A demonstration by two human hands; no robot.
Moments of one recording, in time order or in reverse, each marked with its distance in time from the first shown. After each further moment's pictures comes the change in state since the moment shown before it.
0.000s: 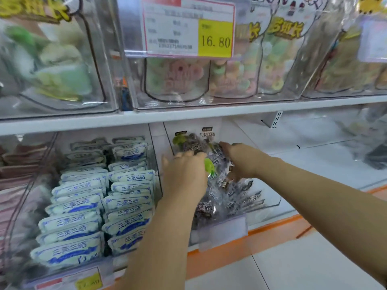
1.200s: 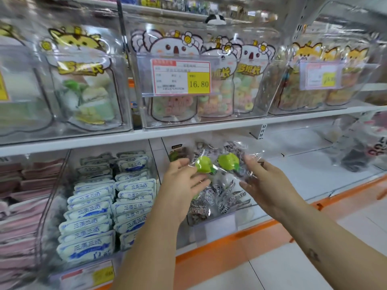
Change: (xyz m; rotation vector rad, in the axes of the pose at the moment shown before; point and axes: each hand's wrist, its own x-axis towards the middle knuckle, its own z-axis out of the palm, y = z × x) left_hand -0.046 0.012 -0.044 -1.818 -0.122 -0.382; right_hand -0.119 -0.028 -0.013 1.930 0.462 0.288
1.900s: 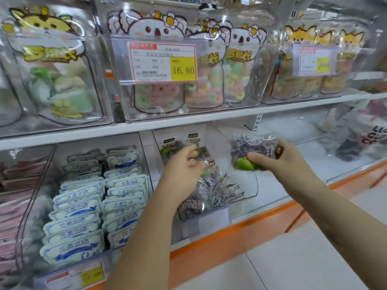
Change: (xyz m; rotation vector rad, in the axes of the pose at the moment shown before) left_hand 0.018 -0.007 0.005 0.919 -0.108 0.268; right_hand 0.011 -0.023 -0.041 -0.535 0.008 -0.294
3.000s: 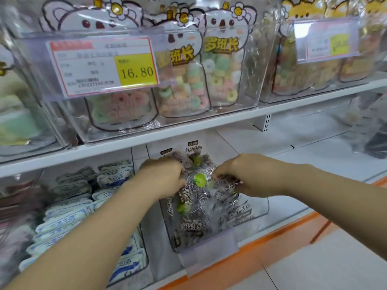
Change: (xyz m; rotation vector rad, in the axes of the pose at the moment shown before) left_hand 0.069 -0.007 -0.020 1.323 -0.294 0.044; right_hand 0.064 0.006 0.030 -1.232 -0.765 -0.476
